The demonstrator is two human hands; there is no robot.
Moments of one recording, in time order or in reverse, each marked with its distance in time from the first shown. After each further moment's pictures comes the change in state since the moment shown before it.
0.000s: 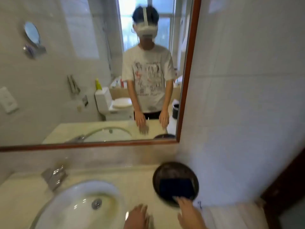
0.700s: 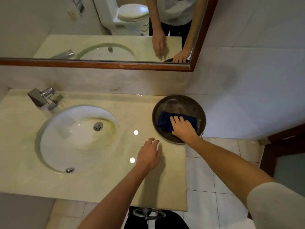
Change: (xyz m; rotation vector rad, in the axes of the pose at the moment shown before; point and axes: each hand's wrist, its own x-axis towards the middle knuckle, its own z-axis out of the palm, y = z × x) left_hand 0.003 0.112 -0.006 -0.186 -0.235 -0.174; right_hand 0.128 0.049 0.090 -0.461 -0.202 -0.383
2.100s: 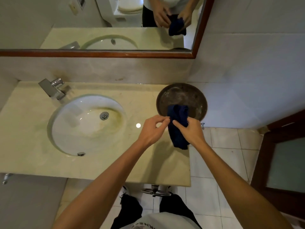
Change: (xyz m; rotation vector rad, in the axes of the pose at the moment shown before) left_hand -0.034 0.030 -0.071 -0.564 0.172 0.097; right_hand -0.120 -0.042 -0.092 1.257 0.185 0.482
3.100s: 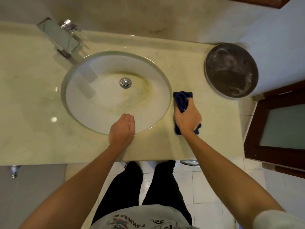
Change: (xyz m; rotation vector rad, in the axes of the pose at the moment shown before) left_hand -0.070 -0.318 -0.207 0.478 0.070 -0.125; right_hand -0.028 -0.072 0.296 -0.394 0.394 0.274
